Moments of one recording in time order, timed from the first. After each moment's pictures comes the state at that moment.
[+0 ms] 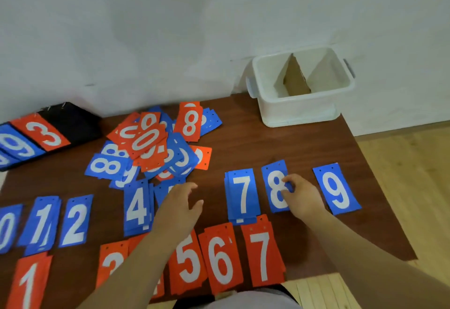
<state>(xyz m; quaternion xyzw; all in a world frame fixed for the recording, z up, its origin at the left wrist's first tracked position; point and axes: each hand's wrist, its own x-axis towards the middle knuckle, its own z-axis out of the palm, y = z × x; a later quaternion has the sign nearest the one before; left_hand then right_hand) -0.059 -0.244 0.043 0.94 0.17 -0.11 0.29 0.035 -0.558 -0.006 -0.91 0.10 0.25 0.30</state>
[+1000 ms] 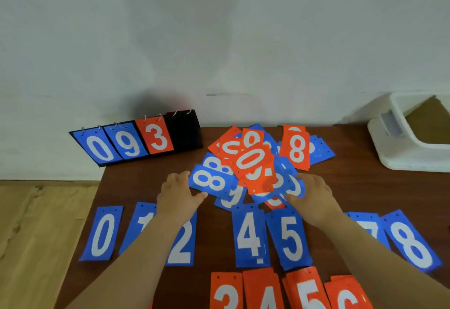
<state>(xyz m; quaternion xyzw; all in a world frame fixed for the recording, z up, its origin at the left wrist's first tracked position) -0.049 0.102 0.031 0.93 0.28 -0.11 0.20 0.054 -0.225 0.039 -0.94 -0.03 0.23 0.24</state>
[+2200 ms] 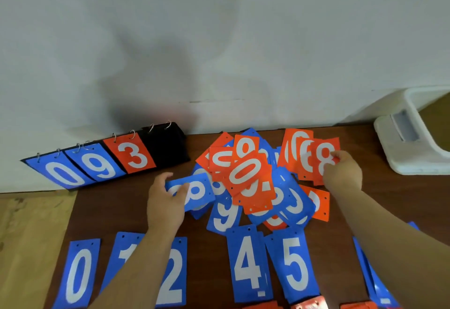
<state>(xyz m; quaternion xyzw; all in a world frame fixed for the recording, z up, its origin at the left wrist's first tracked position) 0.014 0.115 0.004 0.80 0.41 0.03 0.44 0.188 -0.242 -0.005 -0.91 0.25 0.08 0.31</state>
